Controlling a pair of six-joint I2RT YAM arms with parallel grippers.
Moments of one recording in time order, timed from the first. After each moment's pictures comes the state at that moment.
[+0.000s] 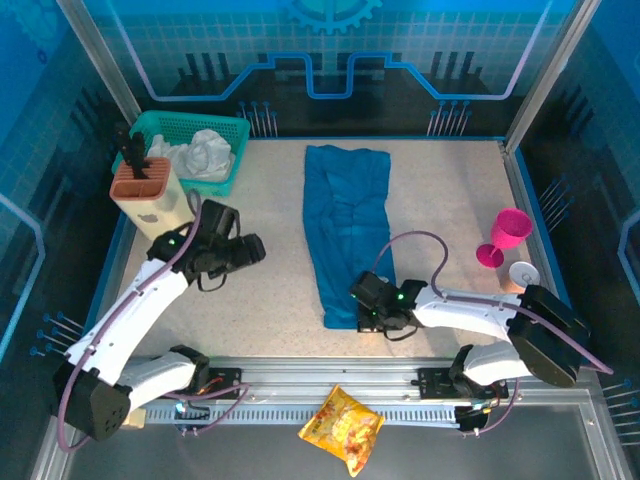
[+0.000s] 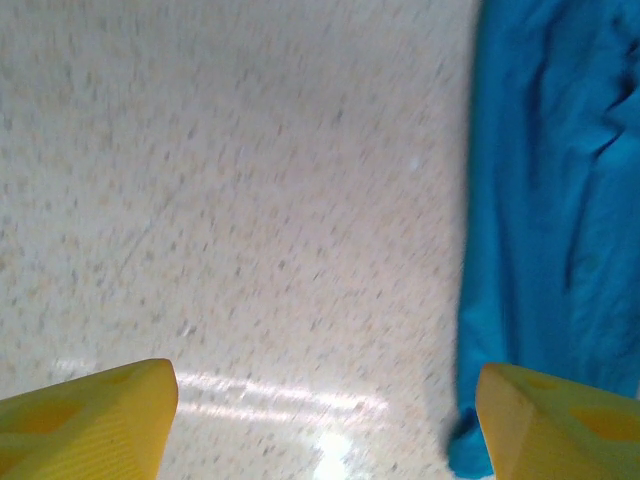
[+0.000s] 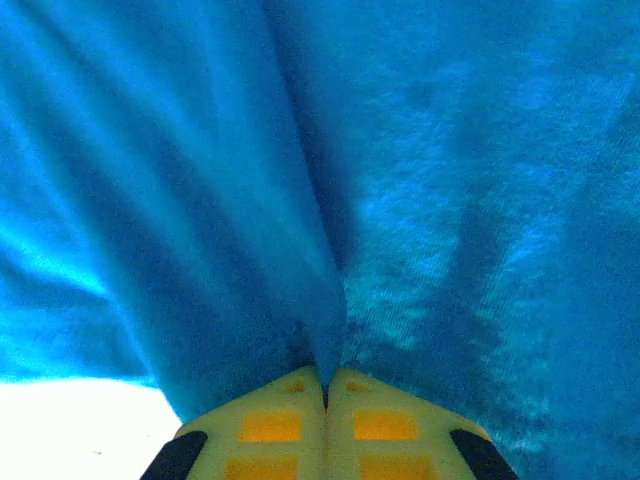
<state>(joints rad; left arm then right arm) -0.37 1.08 0.98 -0.98 -0.01 -0.75 0.96 1.33 0.61 -0.53 0.03 0.97</state>
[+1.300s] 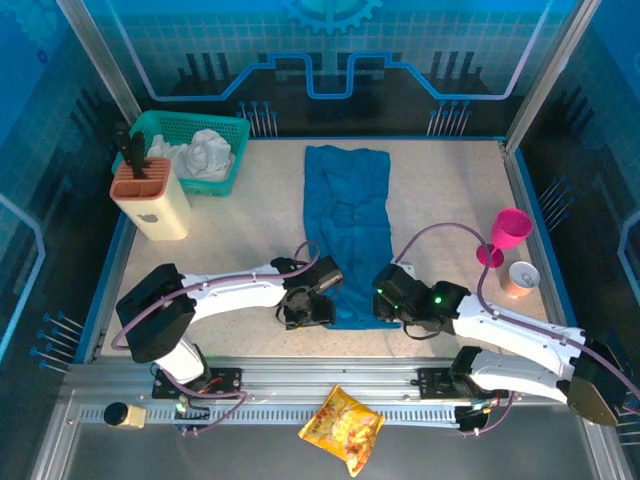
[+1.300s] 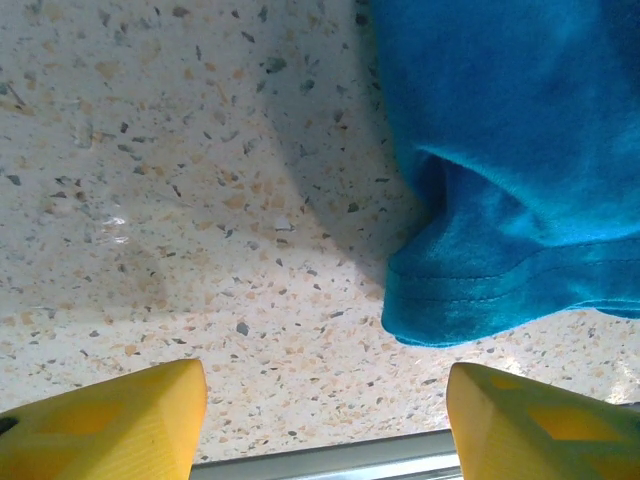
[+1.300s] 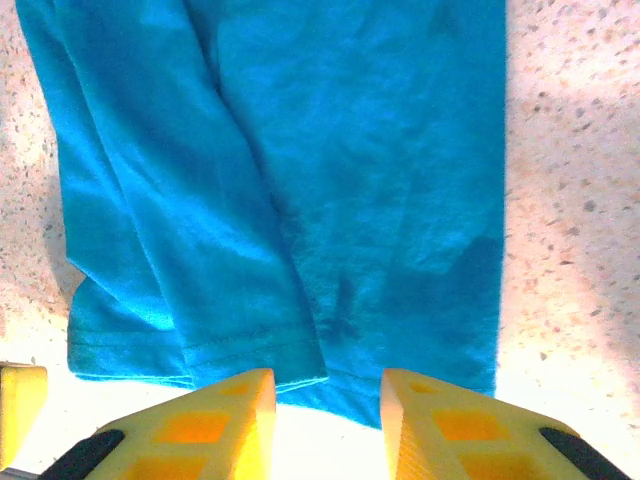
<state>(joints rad) -0.97 1.61 0.98 -0.77 0.13 -1.10 0.91 1.02 0.64 -0.72 0.19 0.92</state>
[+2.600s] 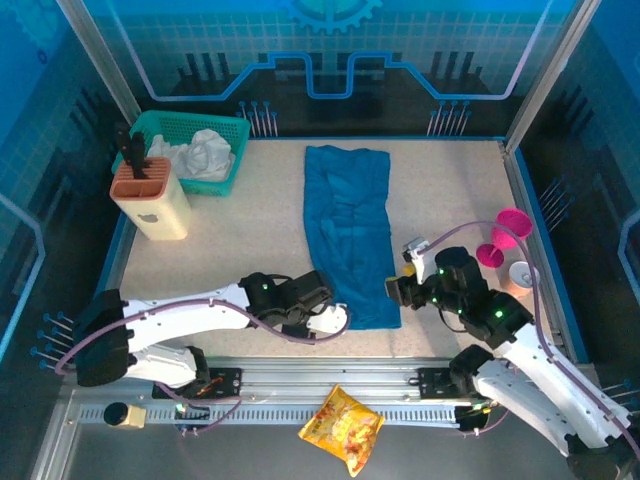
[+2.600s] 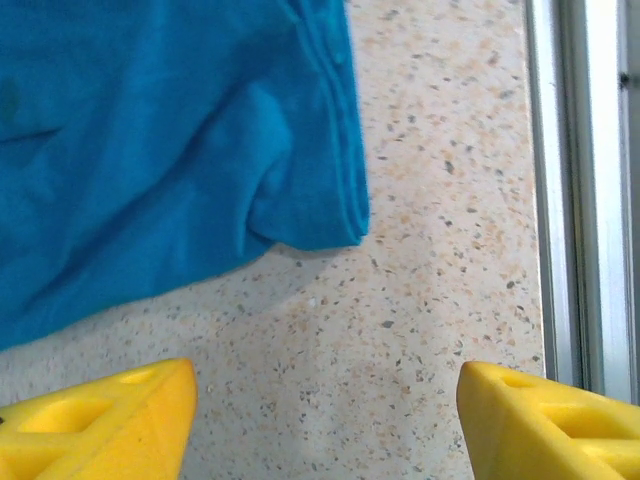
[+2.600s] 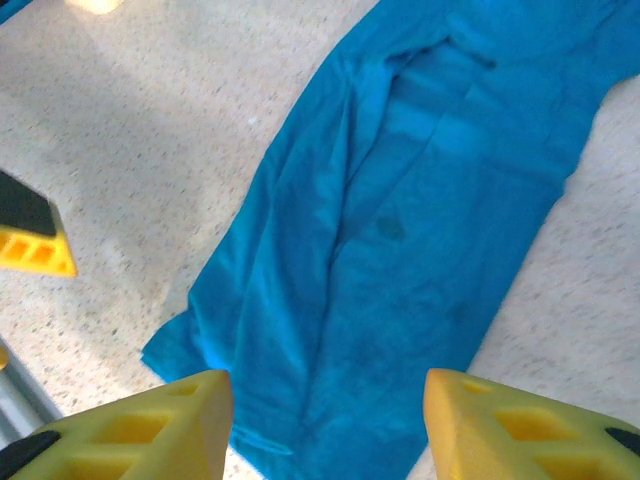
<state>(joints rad) -1.10 1.33 0.91 -0.74 -0.07 0.63 0.57 0.64 0.65 -0.65 -0.10 0.10</state>
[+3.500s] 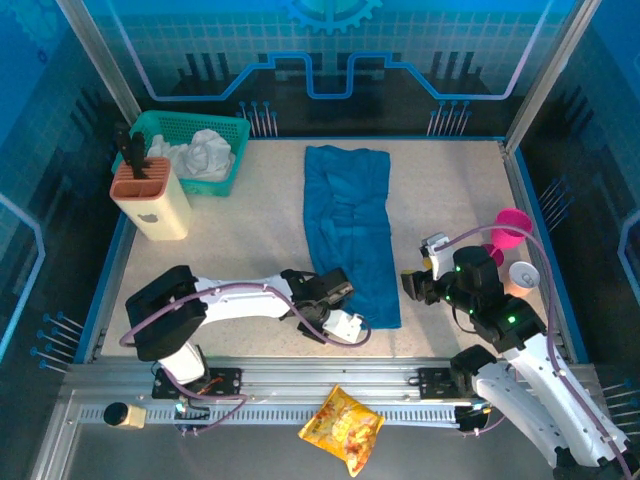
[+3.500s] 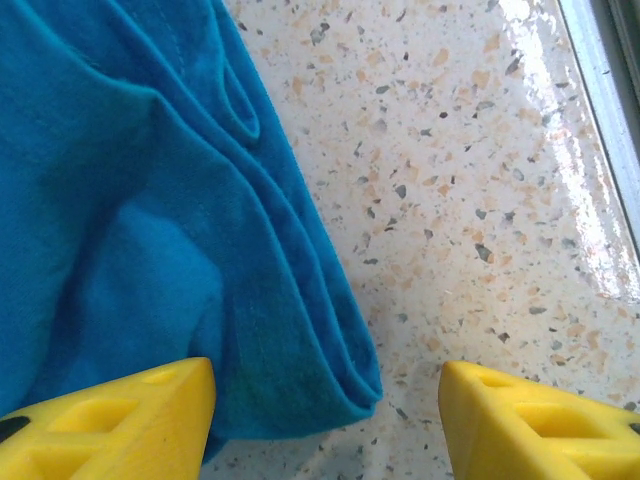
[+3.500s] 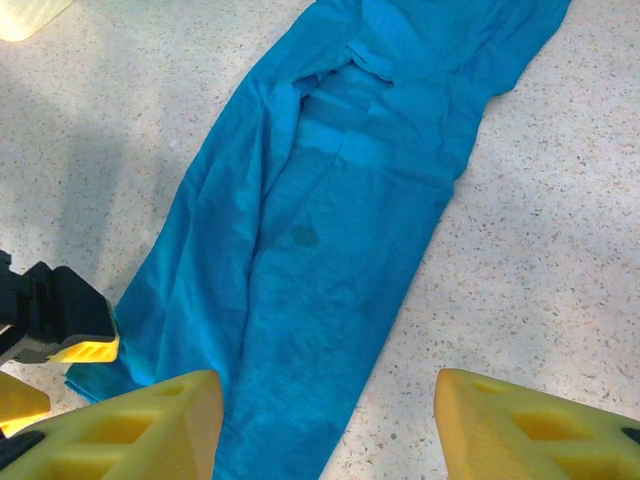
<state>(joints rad) -1.04 1.66 0.95 -0.56 0.05 0.89 0.44 0.58 0.67 -0.71 -0.09 0.05</state>
